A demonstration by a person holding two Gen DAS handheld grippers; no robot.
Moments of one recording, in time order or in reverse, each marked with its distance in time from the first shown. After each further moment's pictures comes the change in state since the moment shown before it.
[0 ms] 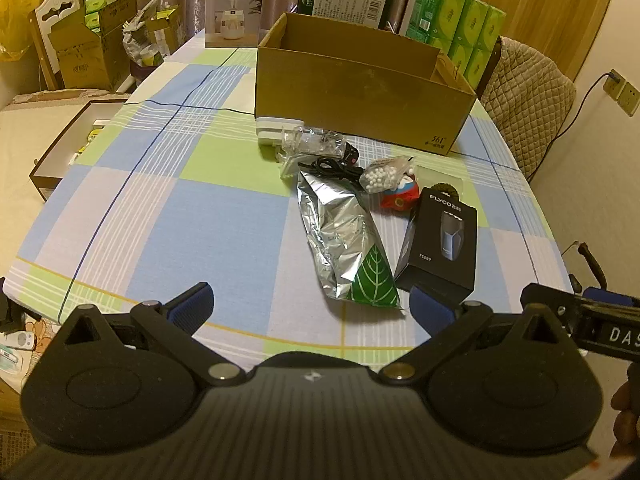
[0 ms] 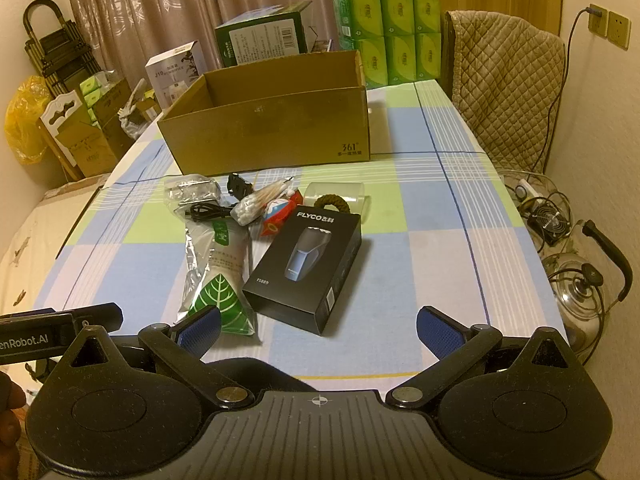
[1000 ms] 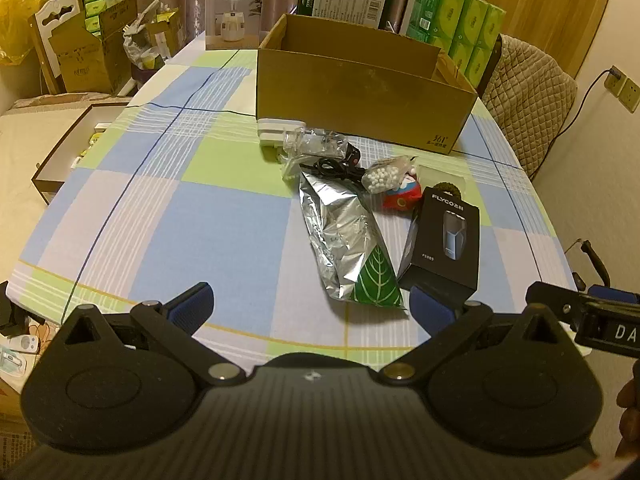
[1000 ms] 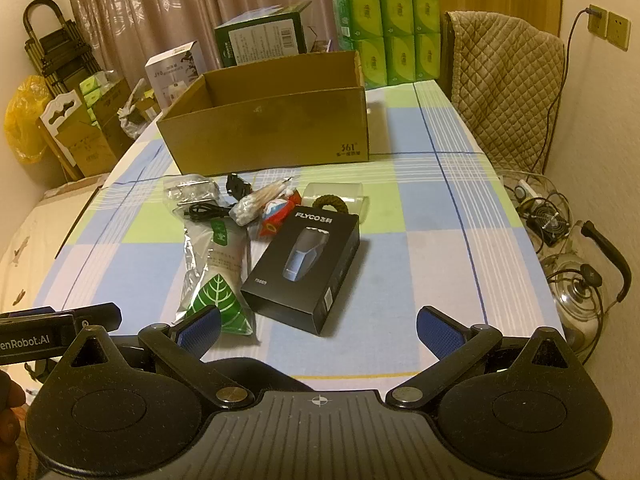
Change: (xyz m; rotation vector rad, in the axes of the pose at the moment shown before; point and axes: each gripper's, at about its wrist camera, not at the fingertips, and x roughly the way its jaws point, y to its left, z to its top) left arm 0.000 0.000 -0.001 0.011 -0.002 0.009; right arm 0.000 -0.001 -0.001 -0.001 0.000 -0.003
